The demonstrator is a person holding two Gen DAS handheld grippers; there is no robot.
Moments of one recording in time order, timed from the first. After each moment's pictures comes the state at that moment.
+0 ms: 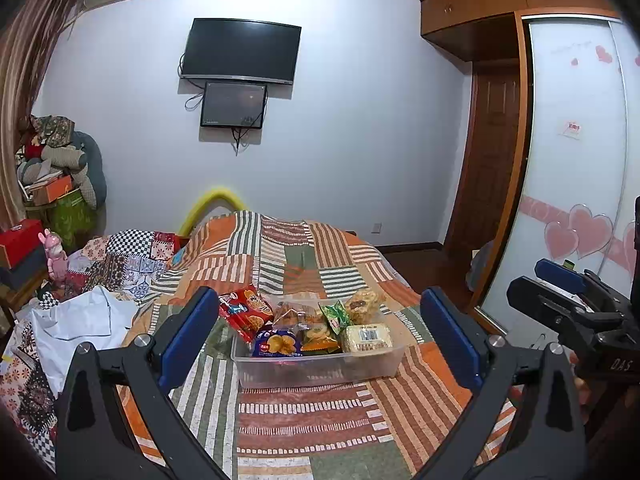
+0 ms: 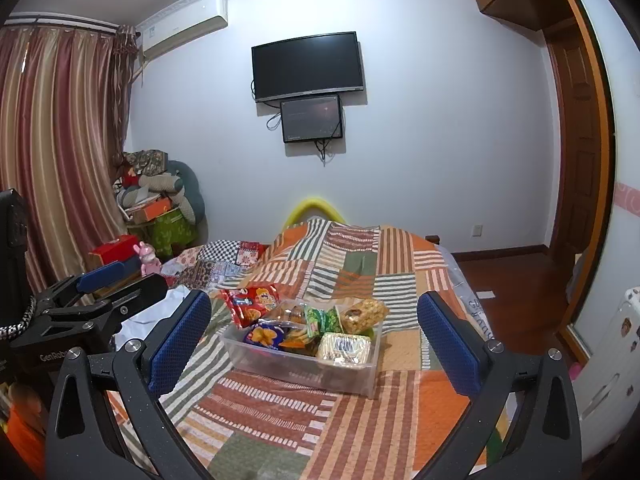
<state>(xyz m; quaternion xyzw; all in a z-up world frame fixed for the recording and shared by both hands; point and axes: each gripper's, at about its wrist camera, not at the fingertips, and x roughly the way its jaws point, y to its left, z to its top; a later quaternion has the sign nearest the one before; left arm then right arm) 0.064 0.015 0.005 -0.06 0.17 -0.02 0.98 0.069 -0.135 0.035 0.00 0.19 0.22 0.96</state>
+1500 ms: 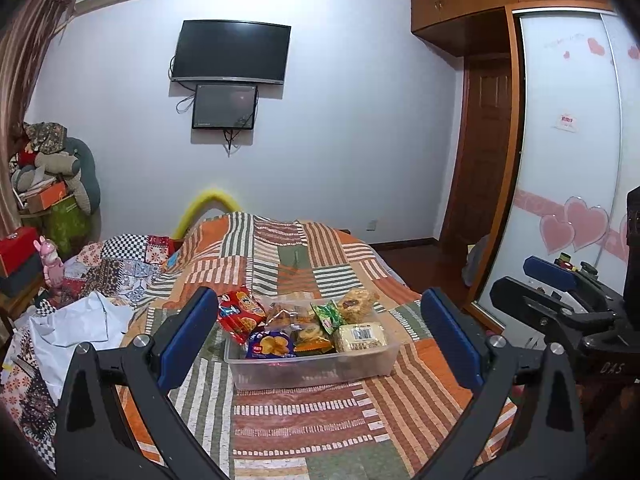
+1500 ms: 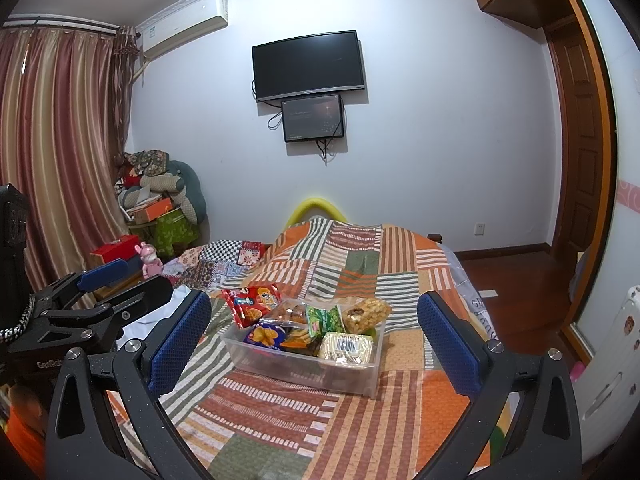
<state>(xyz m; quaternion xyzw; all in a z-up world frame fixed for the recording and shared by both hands) 0.064 0.010 0.007 -0.05 0.17 -0.04 0.98 0.067 -0.135 0.036 0.00 0.19 0.22 0.96</state>
